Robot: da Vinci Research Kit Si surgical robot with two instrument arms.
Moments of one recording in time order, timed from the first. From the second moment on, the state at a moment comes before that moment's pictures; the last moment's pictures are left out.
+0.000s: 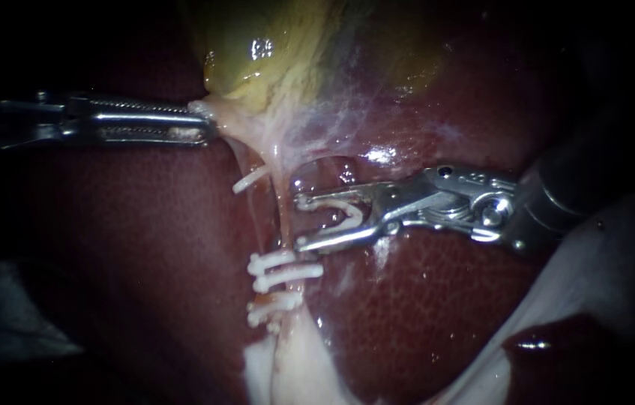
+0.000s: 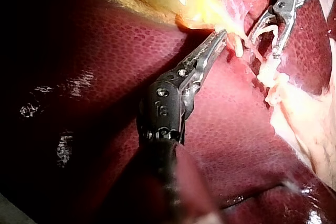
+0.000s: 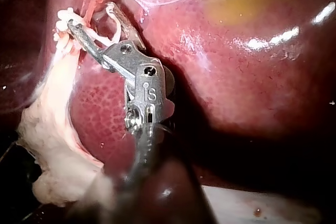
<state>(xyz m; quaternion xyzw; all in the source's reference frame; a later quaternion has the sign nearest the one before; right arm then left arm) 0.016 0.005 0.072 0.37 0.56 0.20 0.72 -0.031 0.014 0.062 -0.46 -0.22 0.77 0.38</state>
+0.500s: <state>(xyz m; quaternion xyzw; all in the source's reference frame) 0.017 0.005 0.072 0.40 0.58 0.21 0.67 -0.031 0.014 0.062 -0.46 -0.22 0.77 0.38</state>
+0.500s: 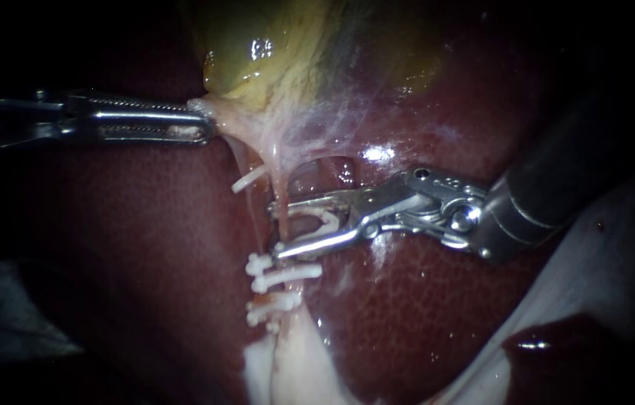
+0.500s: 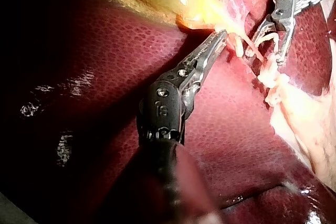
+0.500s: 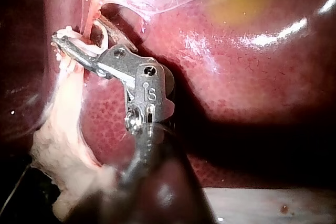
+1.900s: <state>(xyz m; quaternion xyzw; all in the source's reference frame) 0.021 0.008 0.065 0.45 0.60 0.23 0.62 -0.030 0.015 0.062 -0.46 -0.22 0.77 0.38</state>
